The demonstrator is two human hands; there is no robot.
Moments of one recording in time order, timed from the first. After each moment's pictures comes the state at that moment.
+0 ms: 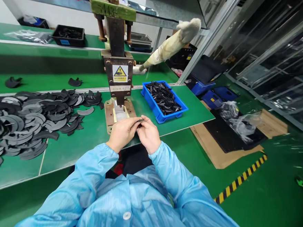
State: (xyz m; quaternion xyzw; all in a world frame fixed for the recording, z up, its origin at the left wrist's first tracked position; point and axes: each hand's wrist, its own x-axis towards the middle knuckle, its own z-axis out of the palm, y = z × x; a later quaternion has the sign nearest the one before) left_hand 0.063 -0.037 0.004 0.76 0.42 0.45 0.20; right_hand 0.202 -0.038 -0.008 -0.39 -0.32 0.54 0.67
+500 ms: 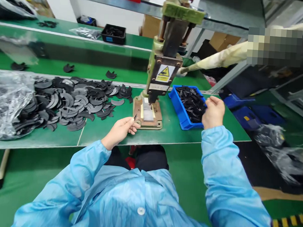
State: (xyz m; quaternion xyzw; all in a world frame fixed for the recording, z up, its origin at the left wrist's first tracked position) left_hand -0.040 -0.057 -0.010 0.44 0.46 0.51 0.58; right_hand 0.349 0.093 0.071 -0.55 -0.43 0.20 0.69
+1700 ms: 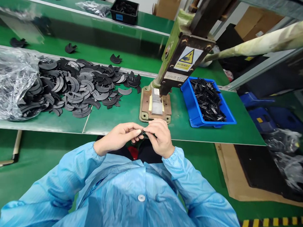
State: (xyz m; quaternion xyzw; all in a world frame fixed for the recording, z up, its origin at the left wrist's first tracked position) left_hand -0.064 -0.117 0.003 0.50 0.41 0.41 0.64; right_hand 0.168 -0.068 -0.009 -0.28 -0.83 0.21 0.43
